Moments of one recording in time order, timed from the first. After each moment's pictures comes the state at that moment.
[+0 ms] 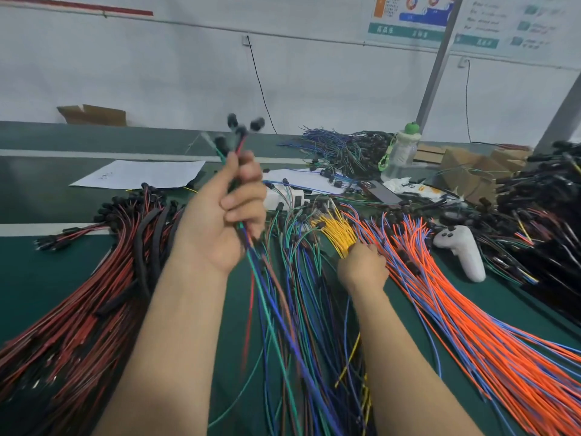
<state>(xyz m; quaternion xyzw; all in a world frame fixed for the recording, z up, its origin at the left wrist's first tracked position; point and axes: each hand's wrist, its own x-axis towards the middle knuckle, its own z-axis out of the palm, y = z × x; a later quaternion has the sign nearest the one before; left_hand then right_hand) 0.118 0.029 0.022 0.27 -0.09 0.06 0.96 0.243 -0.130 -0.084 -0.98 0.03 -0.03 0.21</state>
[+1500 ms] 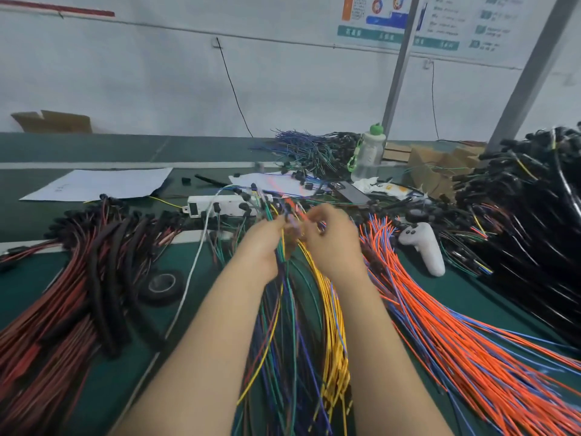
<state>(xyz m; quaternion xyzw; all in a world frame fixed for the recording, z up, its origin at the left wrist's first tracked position) 0.199 -0.045 -0.022 0.50 0.16 0.03 0.85 0.219 -0.143 -0.030 -0.87 -0.16 -0.18 0.43</state>
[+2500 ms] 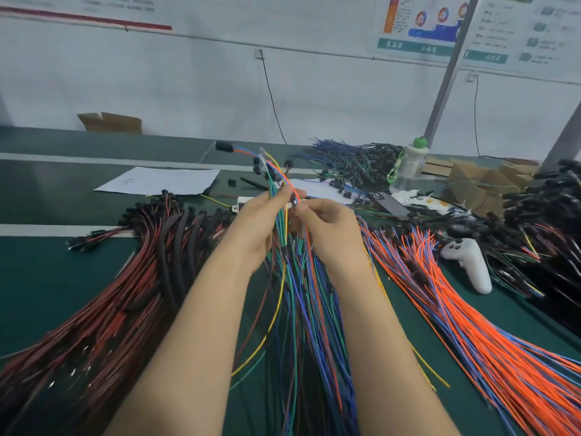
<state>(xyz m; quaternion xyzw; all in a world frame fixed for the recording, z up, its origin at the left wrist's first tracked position) 0.141 0.024 0.010 0.58 0.04 0.15 0.80 0.174 -0.077 -0.002 -0.70 -0.24 -0.04 0.67</state>
